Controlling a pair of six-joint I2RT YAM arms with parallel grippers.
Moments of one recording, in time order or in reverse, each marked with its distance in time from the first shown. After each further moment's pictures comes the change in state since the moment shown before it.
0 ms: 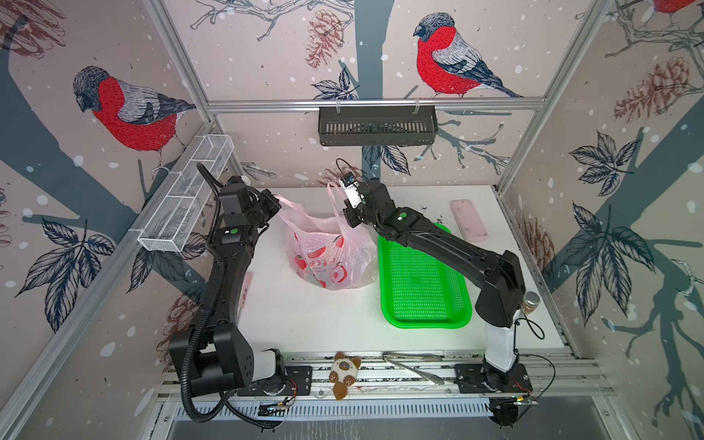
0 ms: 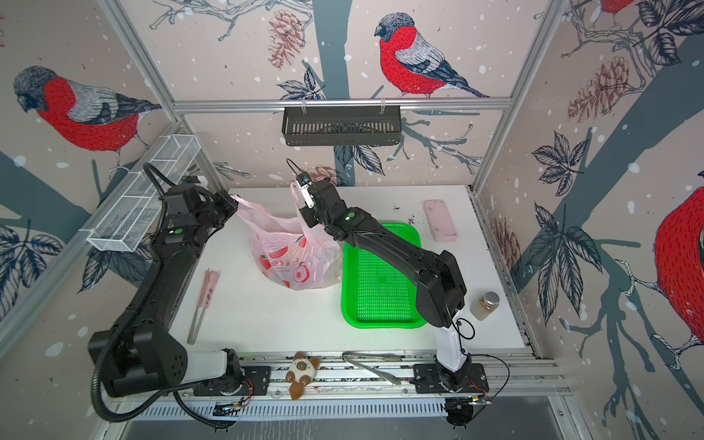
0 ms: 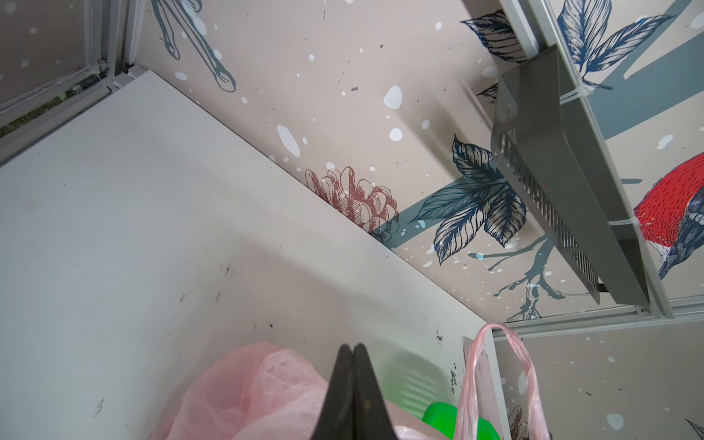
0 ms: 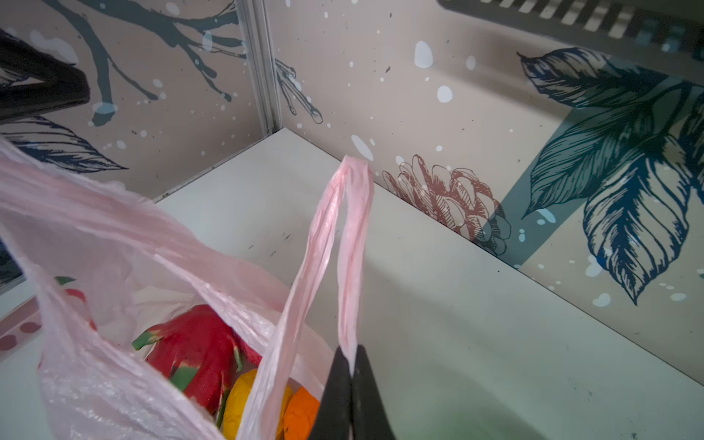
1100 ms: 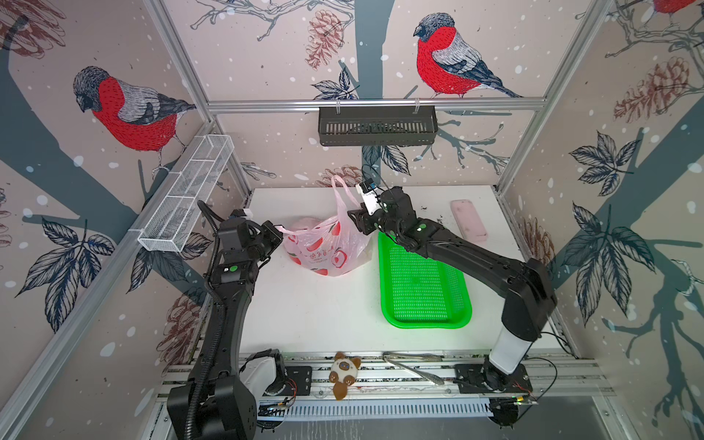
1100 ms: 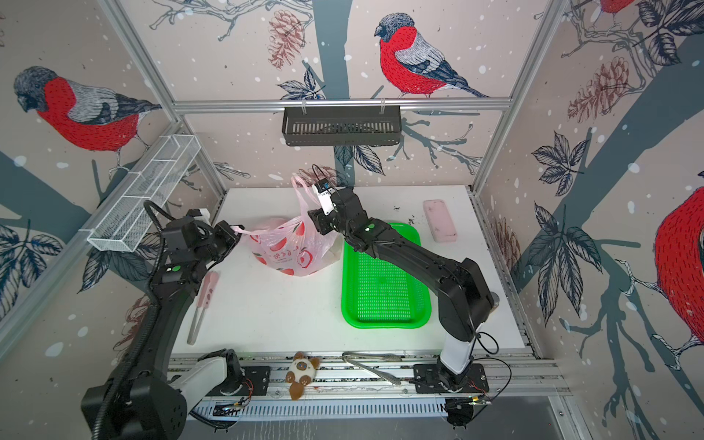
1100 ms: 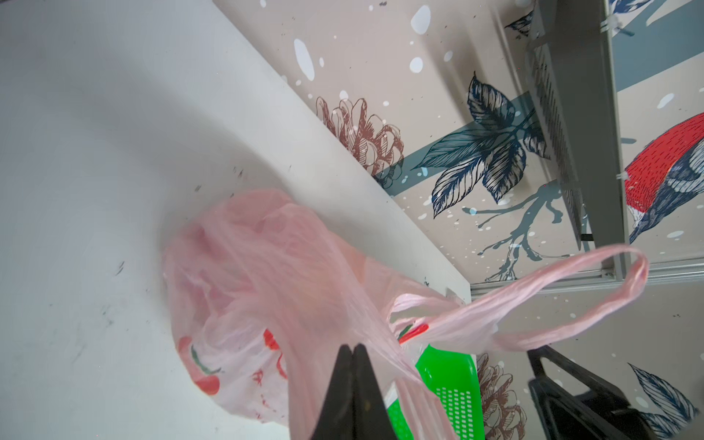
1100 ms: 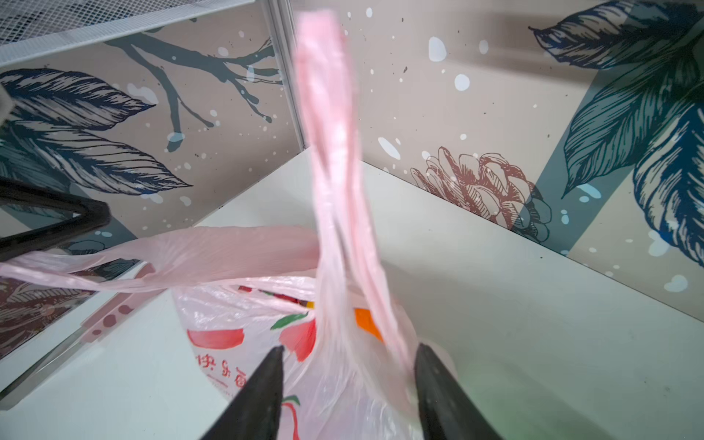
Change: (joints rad) left arm 0.025 -0.323 -0.374 -0.039 0.098 -0.059; right arm -0.006 -0.245 -0.385 0.206 -0.123 0.106
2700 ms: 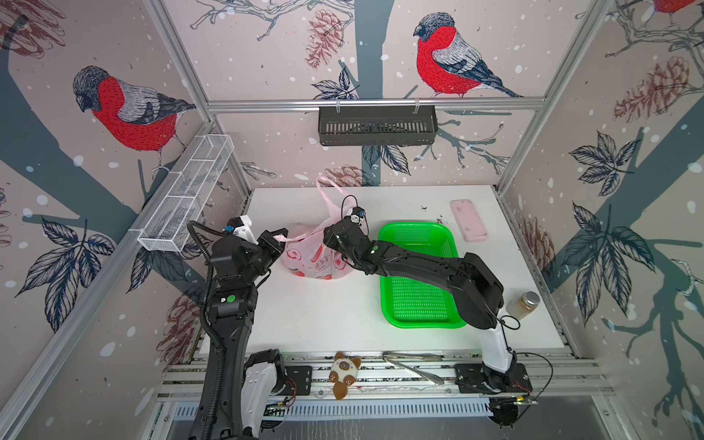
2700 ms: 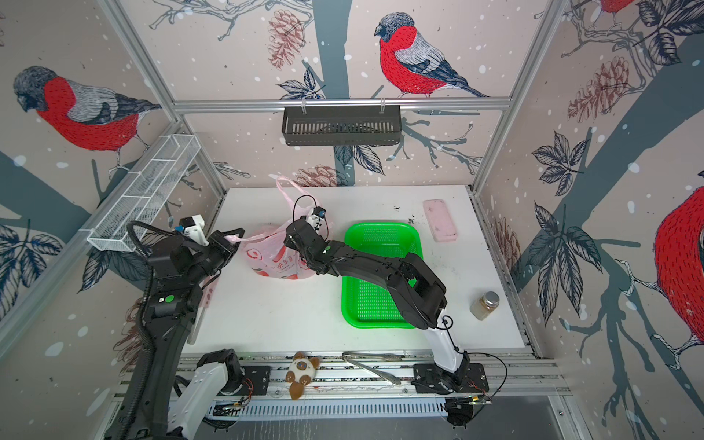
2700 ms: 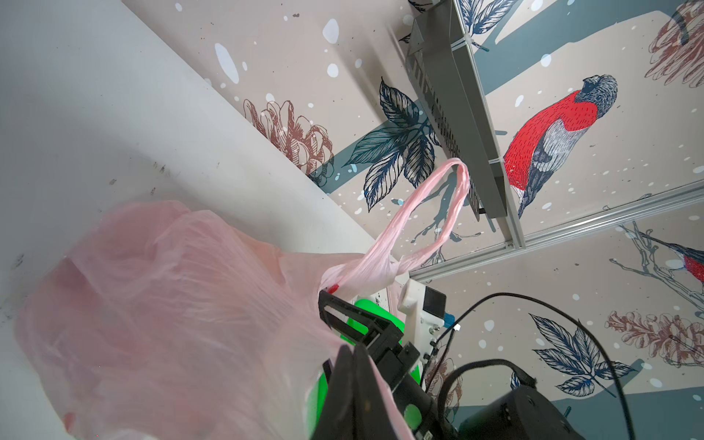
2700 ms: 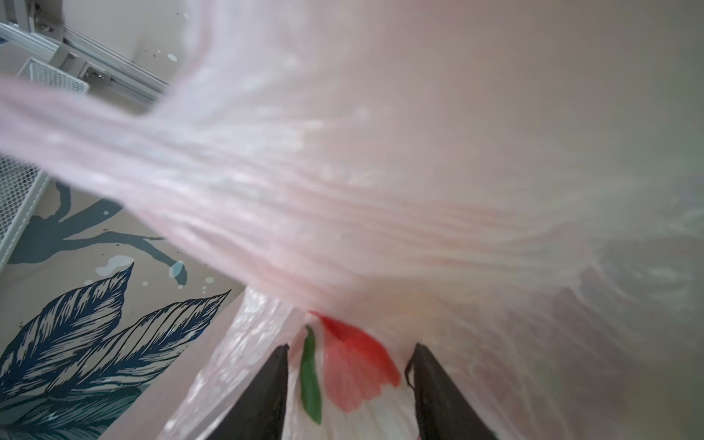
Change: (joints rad) left arm -0.013 -0.237 -0.088 0.073 0.106 -0.114; right arm 0.163 0.368 0.177 0.034 0.282 0.981
